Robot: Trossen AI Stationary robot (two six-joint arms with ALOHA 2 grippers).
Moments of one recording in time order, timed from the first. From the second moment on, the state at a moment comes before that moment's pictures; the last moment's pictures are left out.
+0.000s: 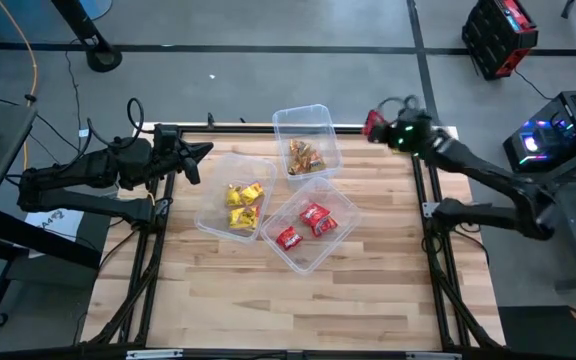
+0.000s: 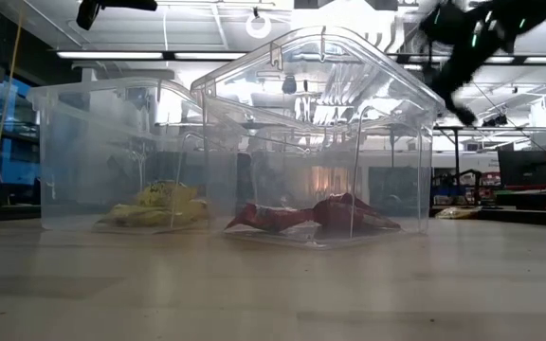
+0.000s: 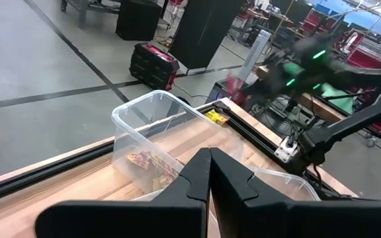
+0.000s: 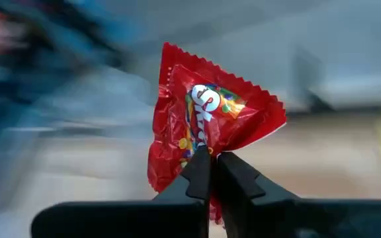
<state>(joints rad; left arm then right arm) 0.06 0.71 0.95 -0.51 -0.54 -0.52 -0.76 0.99 0.74 -0.31 0.16 0.74</state>
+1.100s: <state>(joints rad) 0.06 0.73 0.95 -0.60 -0.50 -0.55 -0.09 1.16 1.11 -0.57 0.11 0.44</state>
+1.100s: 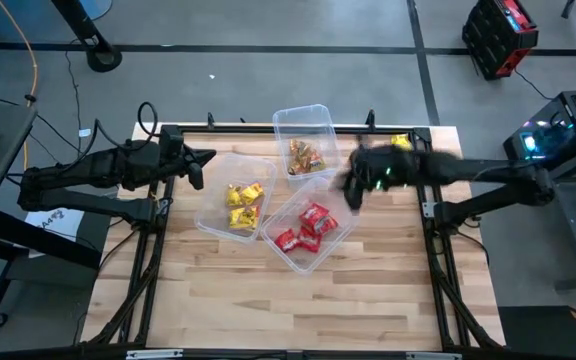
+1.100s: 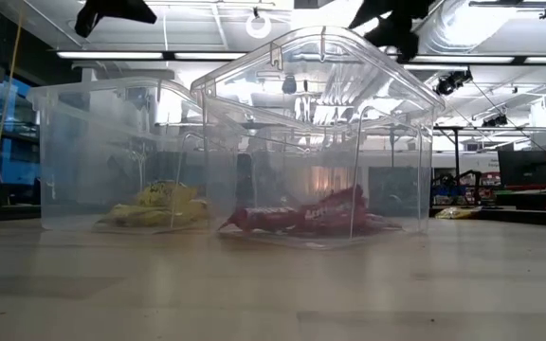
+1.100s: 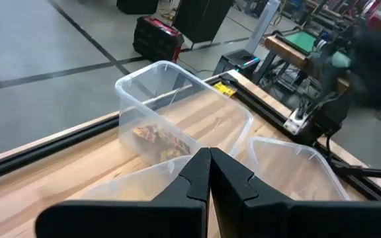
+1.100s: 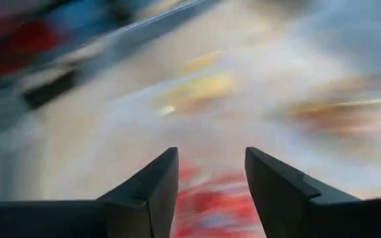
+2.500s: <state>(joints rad) 0.06 0.73 0.95 -0.61 -0.50 -0.58 -1.08 1.96 1.28 -0.88 0.43 0.68</state>
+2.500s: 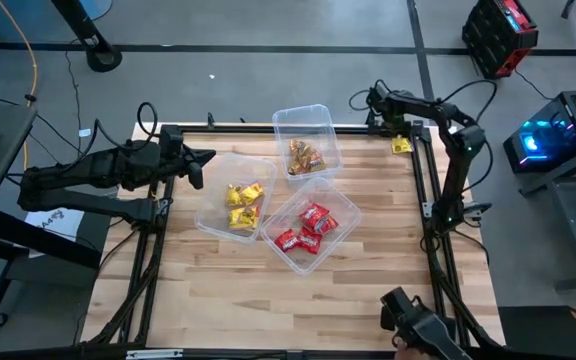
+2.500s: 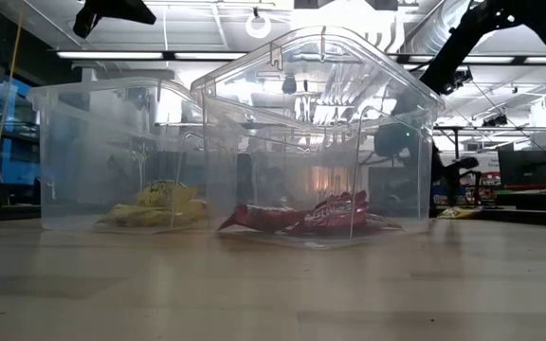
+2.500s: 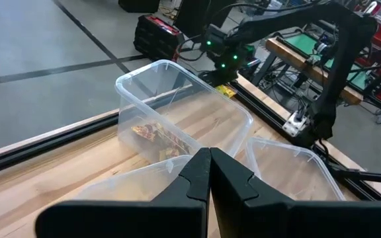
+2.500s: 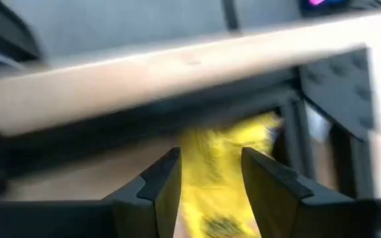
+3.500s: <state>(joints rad) 0.06 0.73 0.95 -0.61 -0.46 -0.57 -0.77 1.70 1.26 -0.92 0.00 0.37</state>
